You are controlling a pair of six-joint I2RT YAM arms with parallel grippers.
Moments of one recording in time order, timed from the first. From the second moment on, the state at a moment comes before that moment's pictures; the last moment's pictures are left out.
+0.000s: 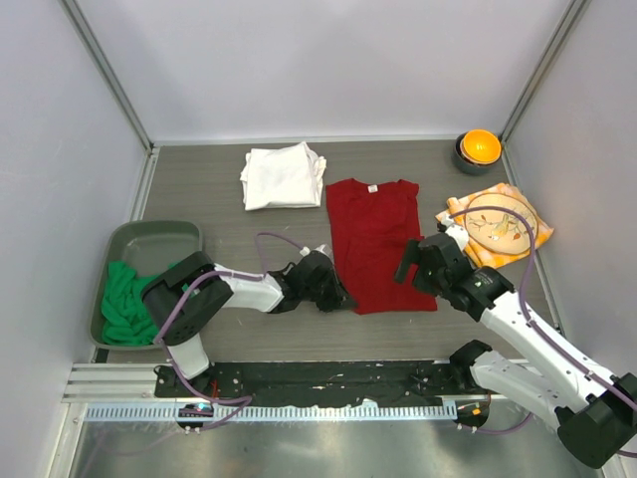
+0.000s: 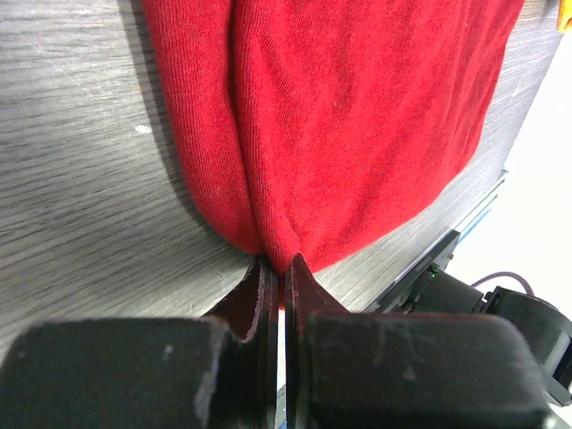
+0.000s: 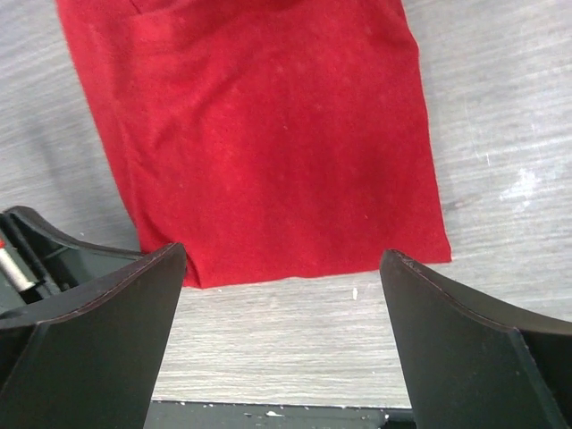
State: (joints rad) left arm -0.93 1.74 0.72 0.28 0.17 -1.20; right arm 0.55 0.86 0.72 -0.72 0.28 0.76
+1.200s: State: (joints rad) left arm -0.84 1.62 0.58 0.29 0.15 -1.18; right arm 0.55 0.78 0.43 -0.76 0.24 0.97
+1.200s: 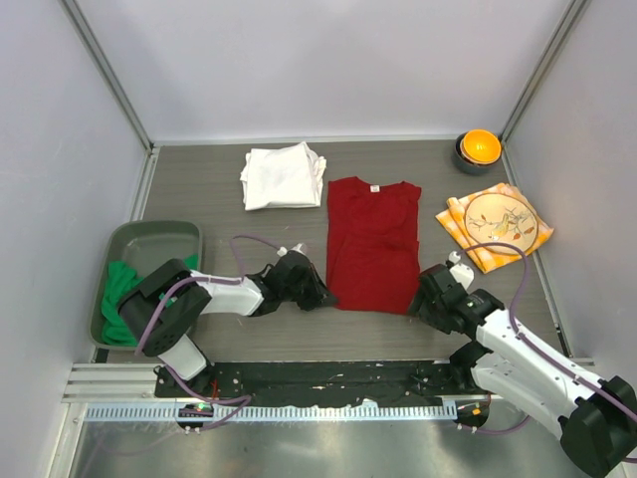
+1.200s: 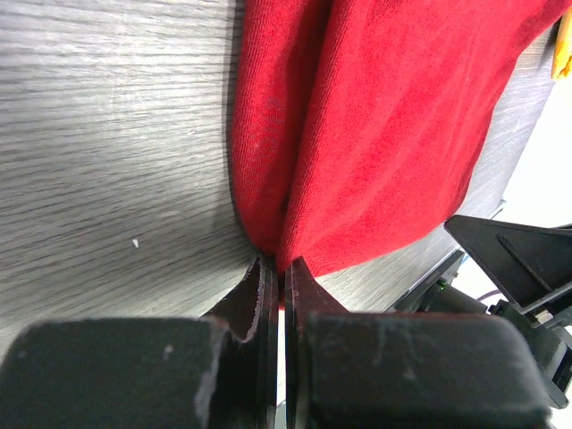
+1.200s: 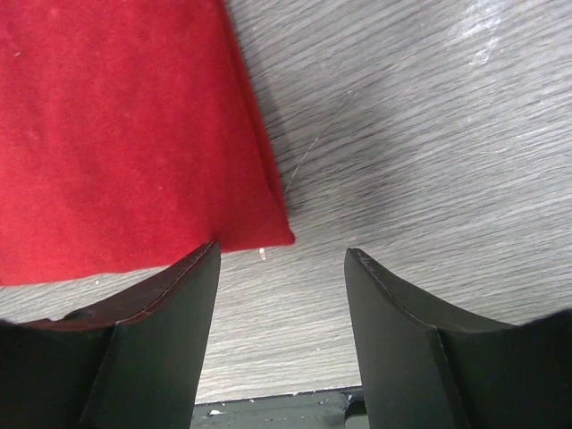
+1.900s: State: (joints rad) left arm -0.83 1.60 0.56 0.30 0.16 -1.18; right arm 0.55 0.87 0.39 -0.62 0.28 1.02
